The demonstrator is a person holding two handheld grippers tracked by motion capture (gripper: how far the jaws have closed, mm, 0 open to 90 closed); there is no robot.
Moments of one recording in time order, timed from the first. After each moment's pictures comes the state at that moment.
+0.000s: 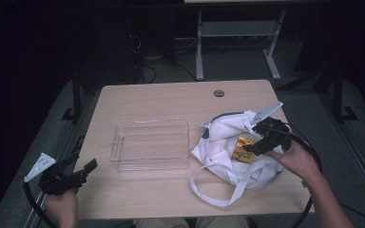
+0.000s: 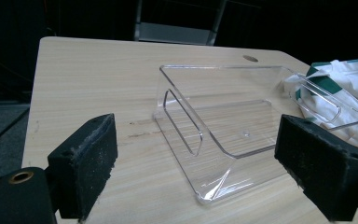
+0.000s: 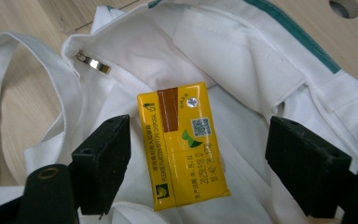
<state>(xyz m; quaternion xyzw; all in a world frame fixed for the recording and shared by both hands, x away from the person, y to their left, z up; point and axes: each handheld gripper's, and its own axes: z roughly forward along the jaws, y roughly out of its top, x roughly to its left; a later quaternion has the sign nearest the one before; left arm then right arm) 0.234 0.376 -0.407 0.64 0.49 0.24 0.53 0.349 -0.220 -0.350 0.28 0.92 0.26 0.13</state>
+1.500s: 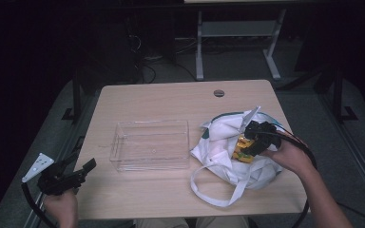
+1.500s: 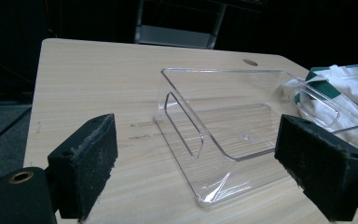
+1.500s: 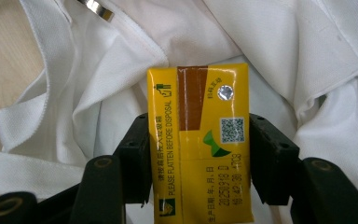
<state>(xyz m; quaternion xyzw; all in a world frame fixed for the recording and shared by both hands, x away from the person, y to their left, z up) 0.233 0.378 -0.407 0.64 0.49 0.24 0.54 0.363 -0.197 -0.368 0.22 0.96 0.16 0.10</state>
